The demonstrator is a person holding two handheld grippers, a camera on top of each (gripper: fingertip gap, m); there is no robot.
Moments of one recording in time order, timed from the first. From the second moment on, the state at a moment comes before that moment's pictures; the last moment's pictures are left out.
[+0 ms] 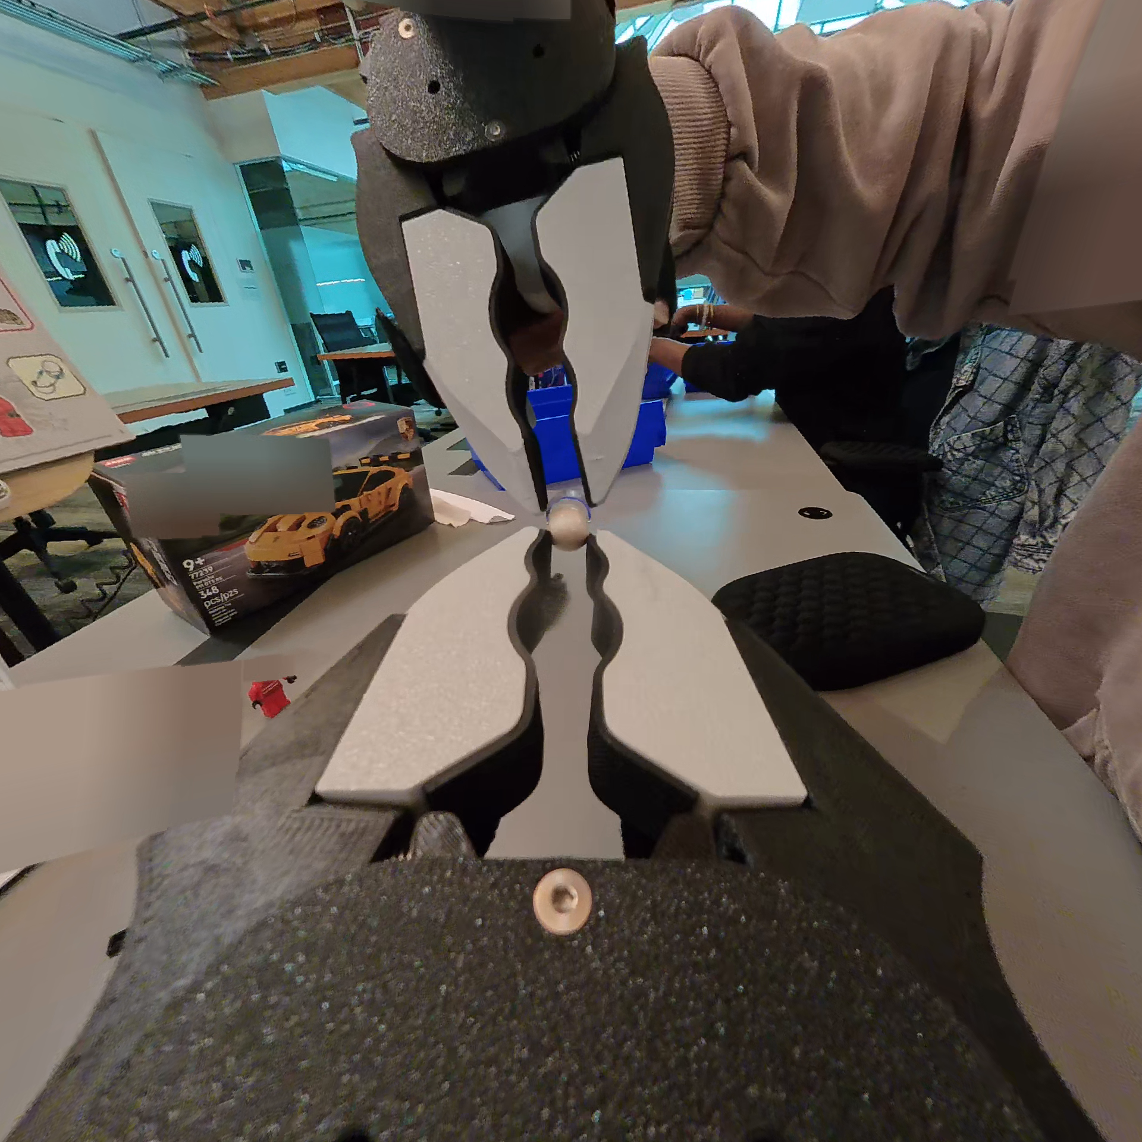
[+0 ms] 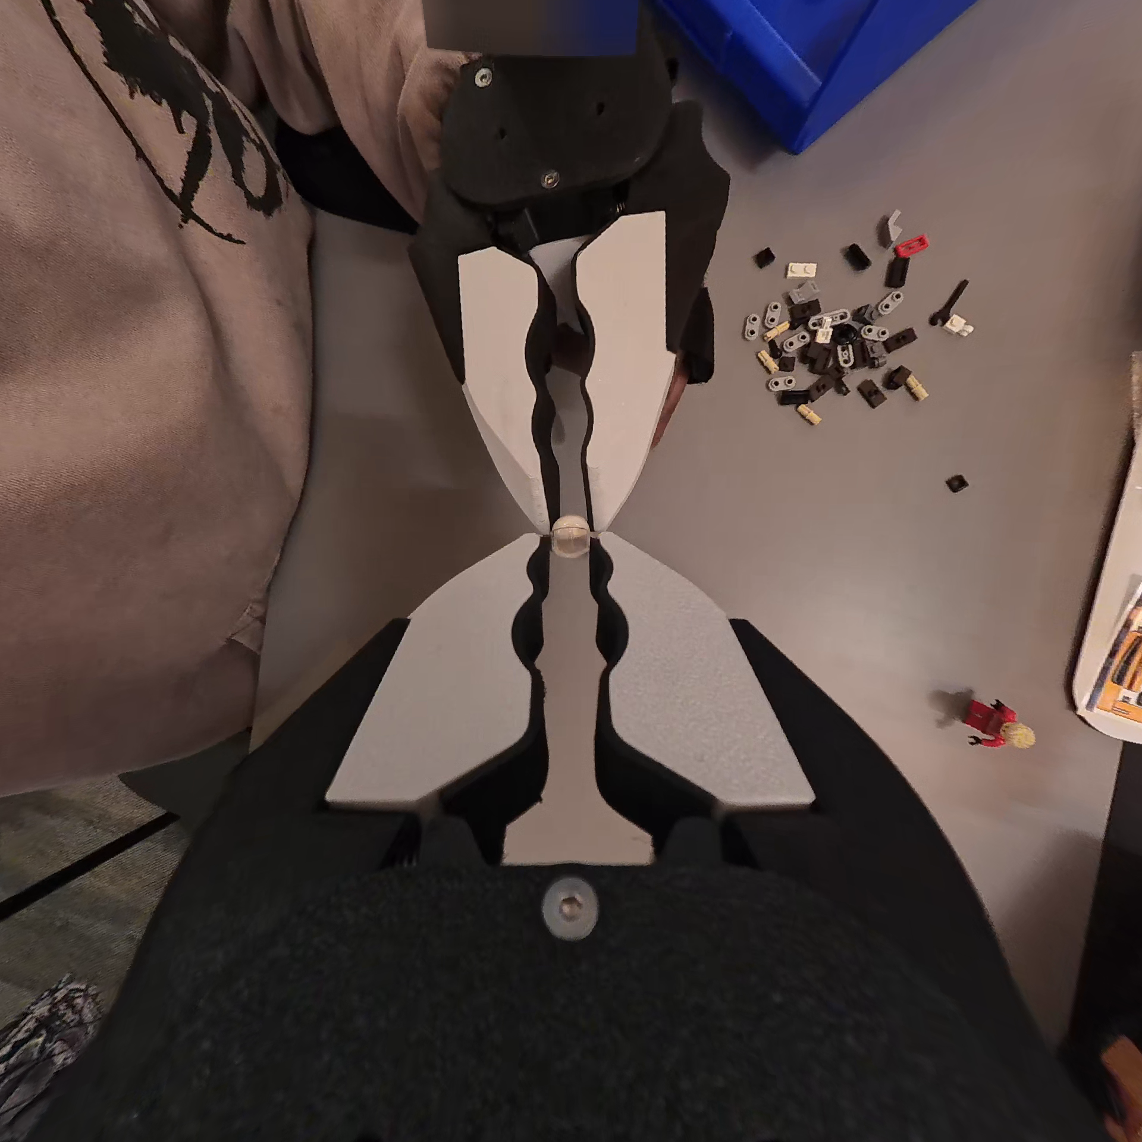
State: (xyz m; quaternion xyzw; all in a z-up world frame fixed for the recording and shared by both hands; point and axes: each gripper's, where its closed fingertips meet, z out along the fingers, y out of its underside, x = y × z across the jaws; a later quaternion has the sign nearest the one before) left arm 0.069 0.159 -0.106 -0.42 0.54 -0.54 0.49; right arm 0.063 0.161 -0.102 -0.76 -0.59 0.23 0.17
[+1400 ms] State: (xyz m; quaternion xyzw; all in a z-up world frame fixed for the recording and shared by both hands) left arm 0.075 0.184 -0.142 -0.48 0.54 -0.52 0.46; right arm 0.184 0.149 -0.117 -0.80 -0.41 0.24 0.37
